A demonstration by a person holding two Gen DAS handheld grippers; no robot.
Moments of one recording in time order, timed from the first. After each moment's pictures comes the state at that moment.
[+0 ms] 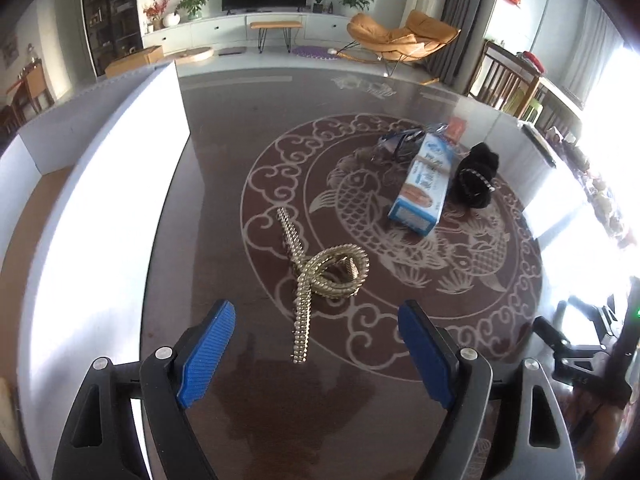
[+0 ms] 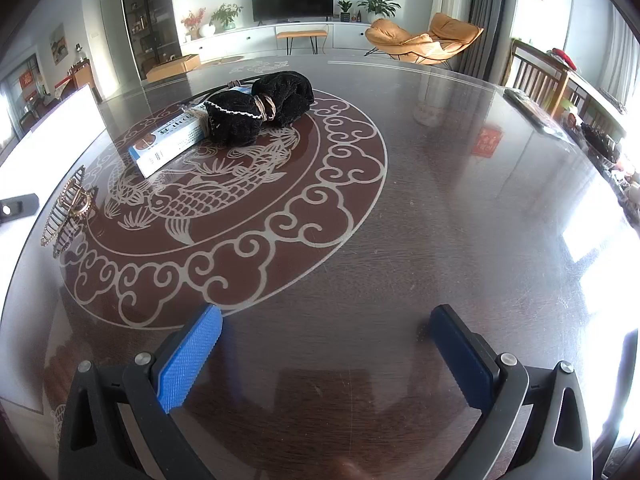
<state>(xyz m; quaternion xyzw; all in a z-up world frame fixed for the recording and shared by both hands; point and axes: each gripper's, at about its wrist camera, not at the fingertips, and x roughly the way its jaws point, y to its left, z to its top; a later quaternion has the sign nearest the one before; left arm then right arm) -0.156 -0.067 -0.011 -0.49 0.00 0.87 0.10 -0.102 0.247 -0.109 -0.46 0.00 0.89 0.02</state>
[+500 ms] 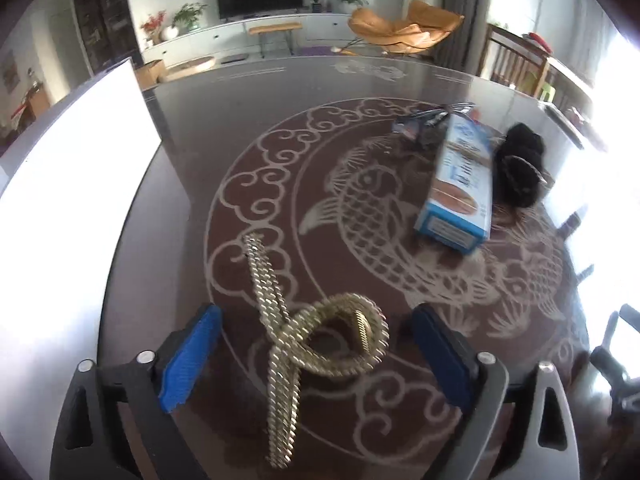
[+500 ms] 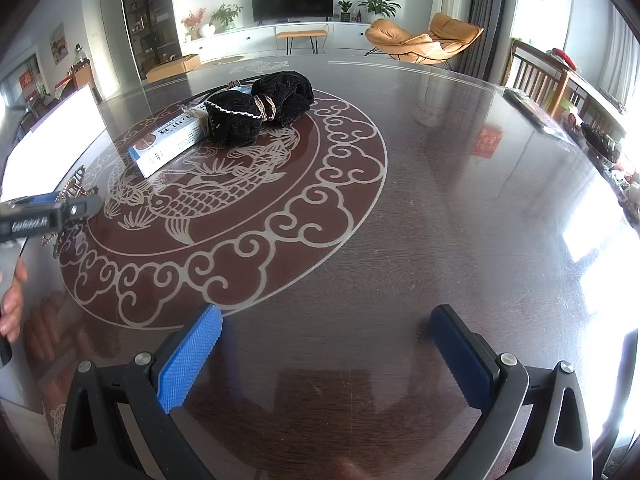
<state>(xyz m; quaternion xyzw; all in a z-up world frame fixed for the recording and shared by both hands) -0.196 -0.037 -0.054 -0.48 0.04 0.87 0.07 -0.102 0.246 -0.109 -0.46 0.00 0.89 0.02</state>
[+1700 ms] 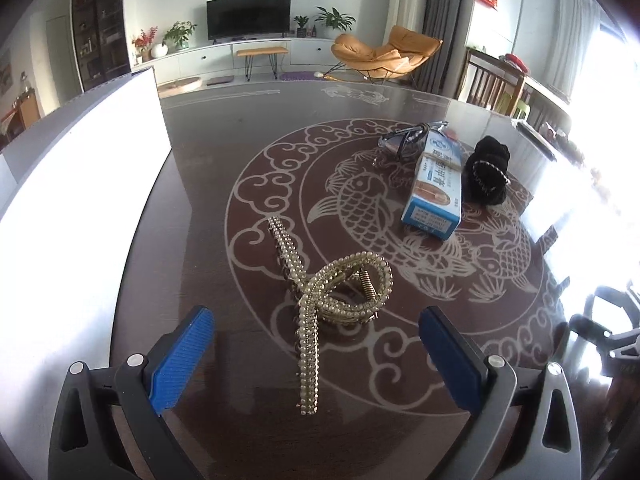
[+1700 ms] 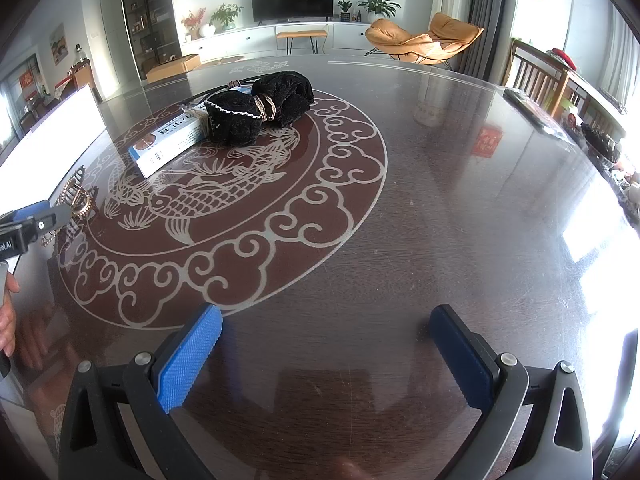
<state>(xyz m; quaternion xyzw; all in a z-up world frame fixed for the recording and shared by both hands) -0.153 -0.063 -0.046 -0.43 0.02 0.89 0.13 -0.102 0.247 -0.109 -0.46 0.00 0.89 0.02</state>
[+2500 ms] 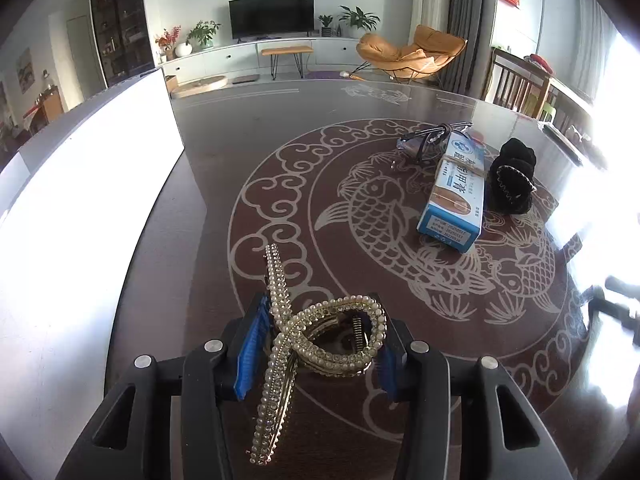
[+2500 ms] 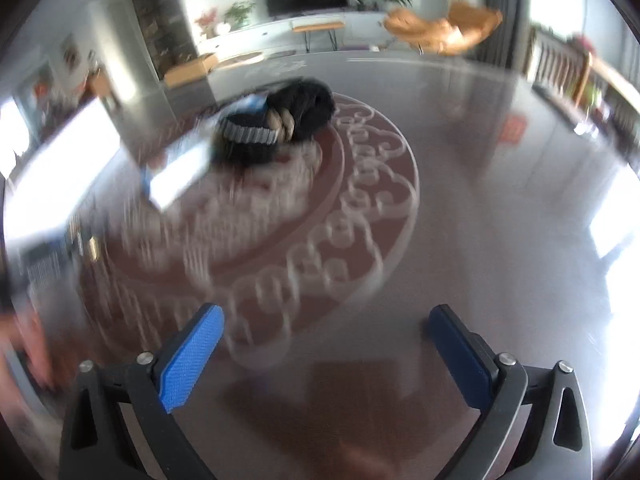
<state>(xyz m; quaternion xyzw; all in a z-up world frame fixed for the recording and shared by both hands) -0.163 -0.052 -0.049 -0.43 0.03 0.90 0.07 -0.149 0.261 -0.097 -0.47 0.07 0.88 -0.03</state>
